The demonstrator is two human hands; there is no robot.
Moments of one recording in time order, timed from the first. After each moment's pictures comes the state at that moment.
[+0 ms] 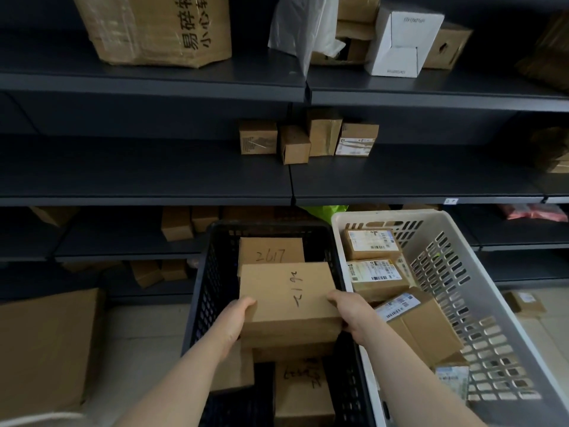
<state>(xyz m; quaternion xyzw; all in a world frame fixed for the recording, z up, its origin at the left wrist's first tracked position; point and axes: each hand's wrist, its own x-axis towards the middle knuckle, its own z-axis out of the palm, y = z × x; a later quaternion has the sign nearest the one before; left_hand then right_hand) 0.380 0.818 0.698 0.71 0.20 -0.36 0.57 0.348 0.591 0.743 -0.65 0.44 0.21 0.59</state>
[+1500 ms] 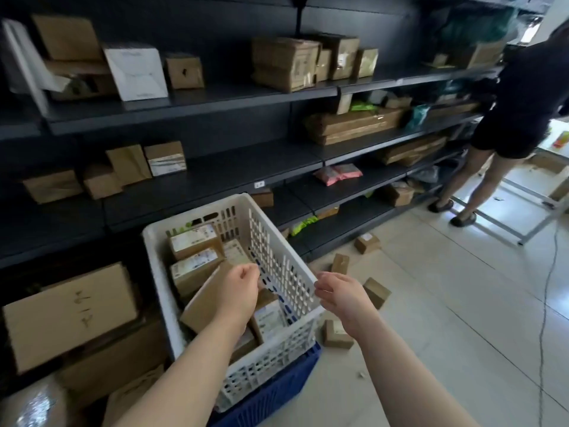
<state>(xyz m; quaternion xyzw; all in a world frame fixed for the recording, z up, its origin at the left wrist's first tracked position) 0.185 0.492 0.807 0.78 -0.06 -0.25 0.57 0.065 0.348 0.799 -0.56 0.47 -0.11 0.67</state>
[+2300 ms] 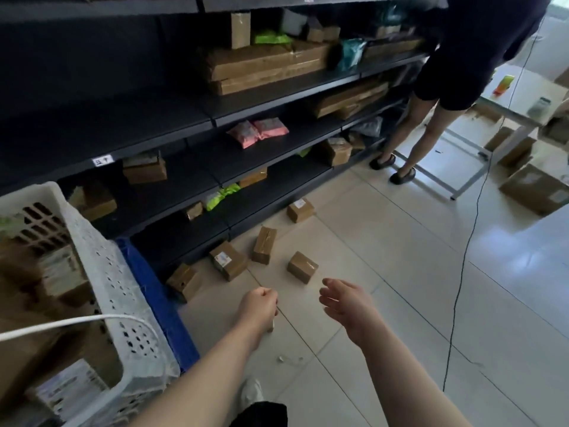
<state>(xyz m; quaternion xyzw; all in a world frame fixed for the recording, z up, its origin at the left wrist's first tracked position) 0.044 0.115 0.681 0.76 -0.05 -0.46 0.45 -0.083 0.004 0.712 -0.45 0.58 -0.13 0.67</state>
